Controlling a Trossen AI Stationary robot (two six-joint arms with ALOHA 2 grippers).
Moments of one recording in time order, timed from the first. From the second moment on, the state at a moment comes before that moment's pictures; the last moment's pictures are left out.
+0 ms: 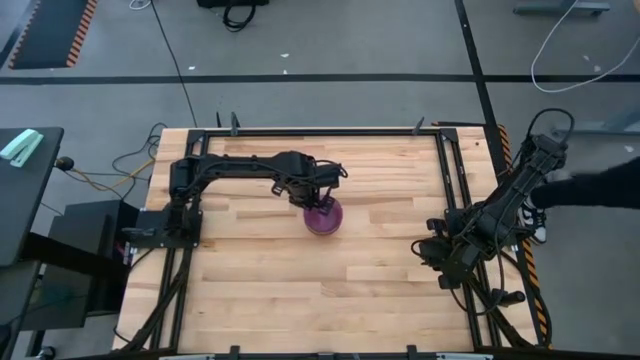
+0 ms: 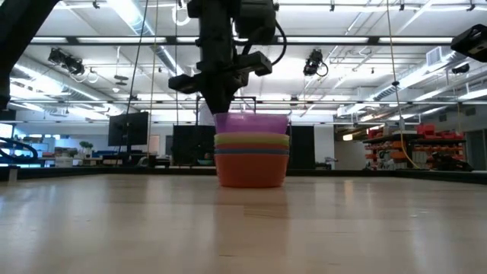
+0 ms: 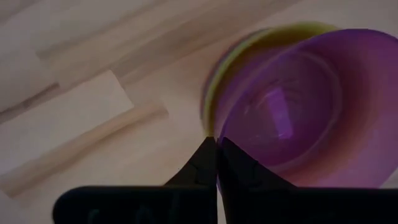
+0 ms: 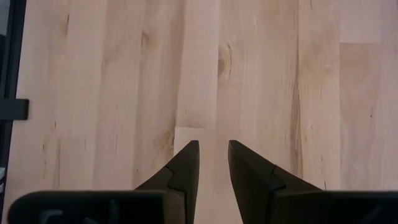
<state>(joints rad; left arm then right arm) 0.13 2.00 1.72 -1.15 0.01 -0.97 0.83 1.05 0.79 -0.98 0.27 0.76</state>
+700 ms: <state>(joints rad) 0.14 2.00 1.63 -1.02 0.08 -0.93 0.83 1.05 0.79 -0.98 0.27 0.76</state>
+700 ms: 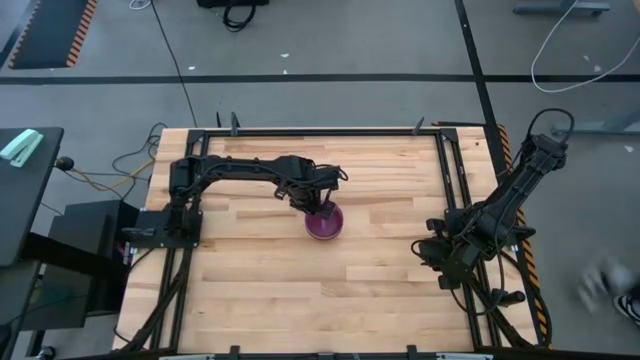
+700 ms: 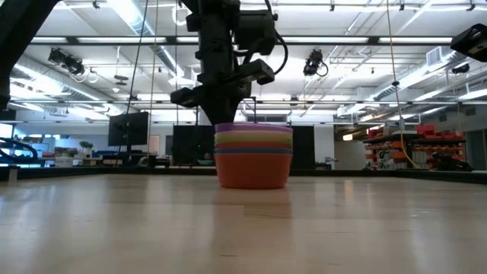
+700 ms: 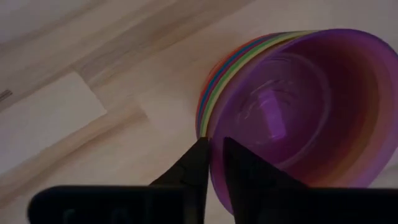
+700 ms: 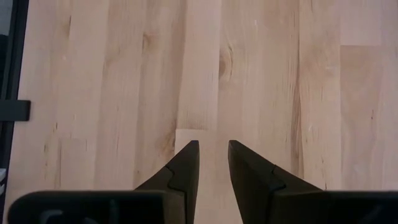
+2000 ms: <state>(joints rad) -0.15 1.71 1.64 -0.72 -0.45 -0.53 0.95 0.77 0.79 -0.77 0.43 0.55</state>
